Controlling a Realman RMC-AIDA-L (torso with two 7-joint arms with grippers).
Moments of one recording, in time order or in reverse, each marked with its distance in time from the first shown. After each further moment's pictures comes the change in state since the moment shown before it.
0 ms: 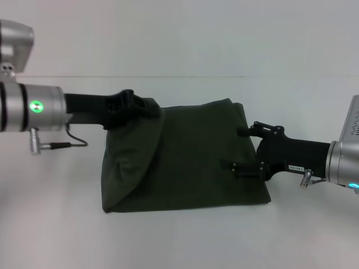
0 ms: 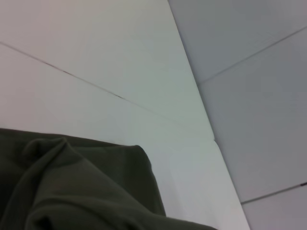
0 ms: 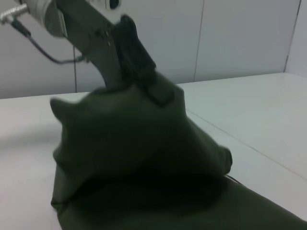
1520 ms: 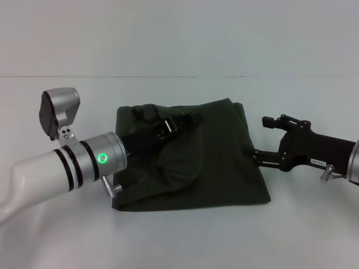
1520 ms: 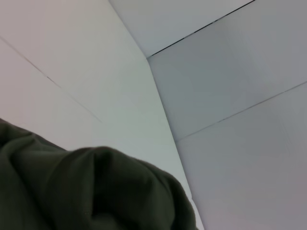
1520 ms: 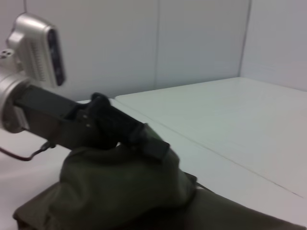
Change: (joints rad) left arm 0.013 -0.085 0.017 -0.500 -0.462 -0.341 0.553; right arm -0.047 -0.002 0.107 -0.011 0.010 0.002 0.000
